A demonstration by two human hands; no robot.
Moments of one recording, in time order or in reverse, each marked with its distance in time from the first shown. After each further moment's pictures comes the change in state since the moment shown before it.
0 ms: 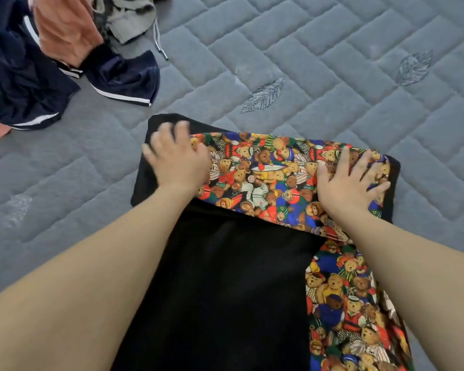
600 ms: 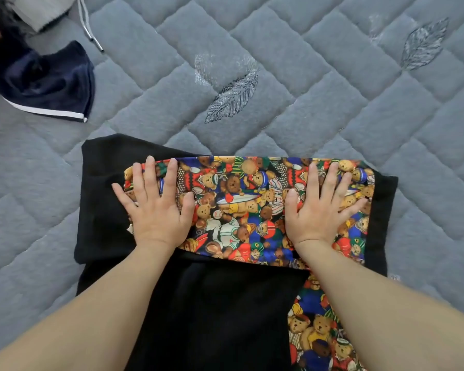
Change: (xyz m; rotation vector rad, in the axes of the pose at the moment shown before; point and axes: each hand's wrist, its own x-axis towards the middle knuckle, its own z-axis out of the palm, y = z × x) left_hand -0.011 -0.013 0.096 0.216 -0.082 0.214; right_hand 0.021 -0.007 0.055 0.037 0.187 -0.112
